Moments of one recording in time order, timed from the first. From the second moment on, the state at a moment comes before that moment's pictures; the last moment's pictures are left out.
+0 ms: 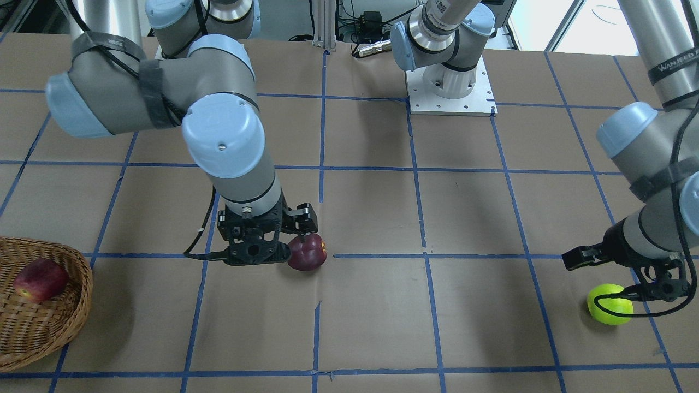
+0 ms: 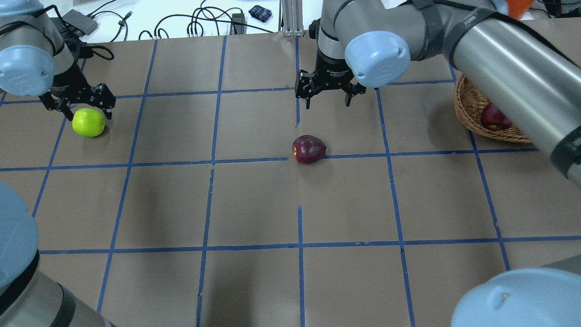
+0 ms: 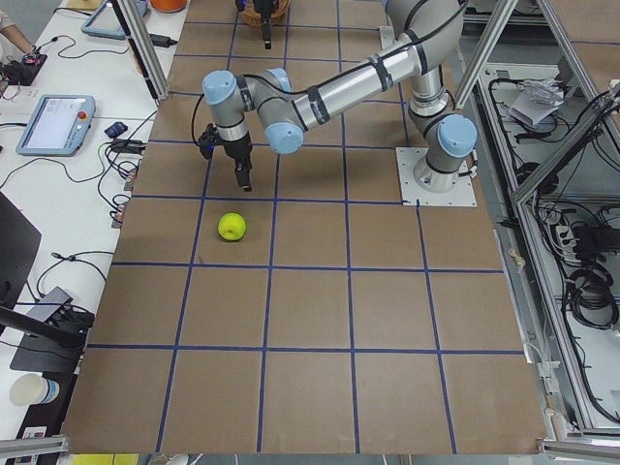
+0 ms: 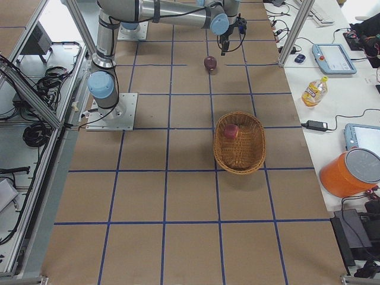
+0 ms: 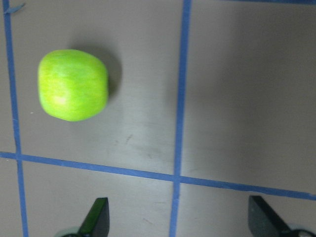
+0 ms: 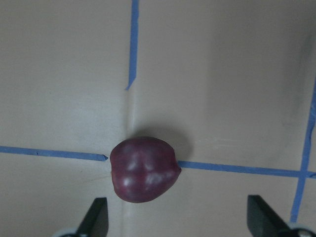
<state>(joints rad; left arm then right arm) -1.19 -2.05 -1.50 -1.21 1.77 0.28 1.83 -1.13 1.41 -1.84 -1.50 0.17</state>
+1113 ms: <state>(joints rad) -1.18 -2.19 -1.49 -0.96 1.89 0.49 1.87 -1.01 1.46 -1.91 -1.45 0.10</state>
